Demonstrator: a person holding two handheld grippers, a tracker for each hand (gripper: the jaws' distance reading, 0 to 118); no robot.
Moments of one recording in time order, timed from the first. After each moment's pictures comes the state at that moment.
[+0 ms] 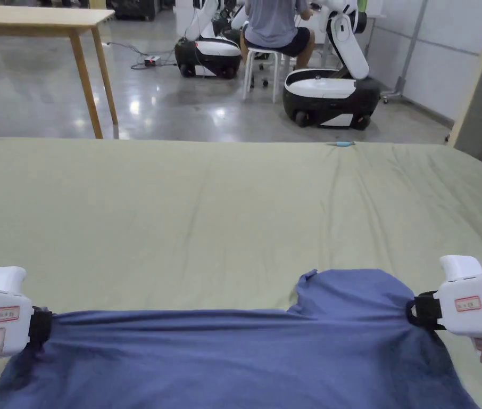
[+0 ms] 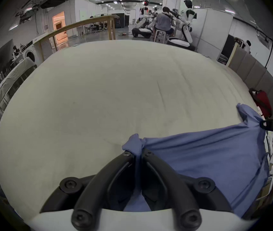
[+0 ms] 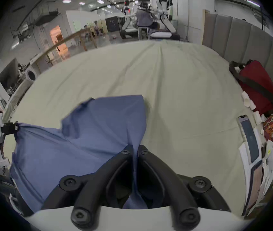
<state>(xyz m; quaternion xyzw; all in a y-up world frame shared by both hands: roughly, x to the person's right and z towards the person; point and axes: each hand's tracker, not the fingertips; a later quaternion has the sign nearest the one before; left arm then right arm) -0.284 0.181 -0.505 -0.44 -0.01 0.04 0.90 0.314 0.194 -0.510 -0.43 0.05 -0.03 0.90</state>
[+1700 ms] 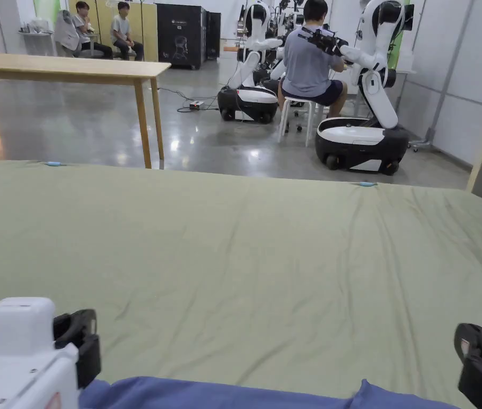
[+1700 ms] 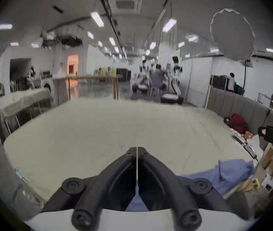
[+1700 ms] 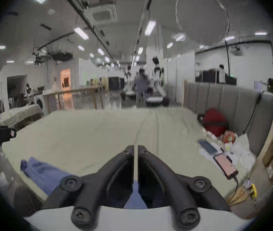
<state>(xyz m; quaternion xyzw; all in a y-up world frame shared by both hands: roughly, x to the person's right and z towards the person) -0.207 0.272 -0.219 -0.14 0.03 0.04 0.99 0.194 0.282 -0.212 -0.11 0.01 0.00 0.99</state>
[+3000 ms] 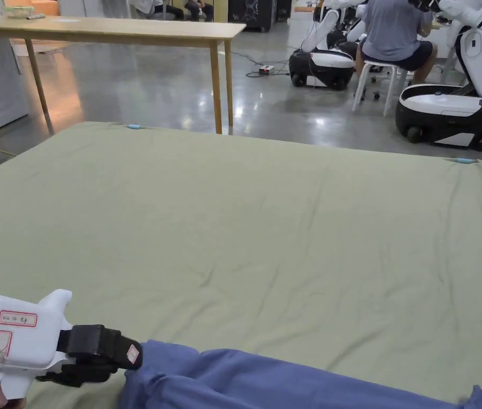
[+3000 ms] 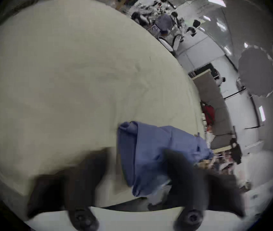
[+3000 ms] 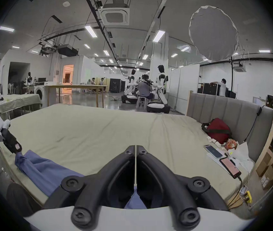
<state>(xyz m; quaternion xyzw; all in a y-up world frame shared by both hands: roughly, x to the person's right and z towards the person) -0.421 0.163 -0.311 -0.49 -0.16 0.34 0.78 0.104 0.246 -0.221 -0.11 0.00 0.06 0.99</state>
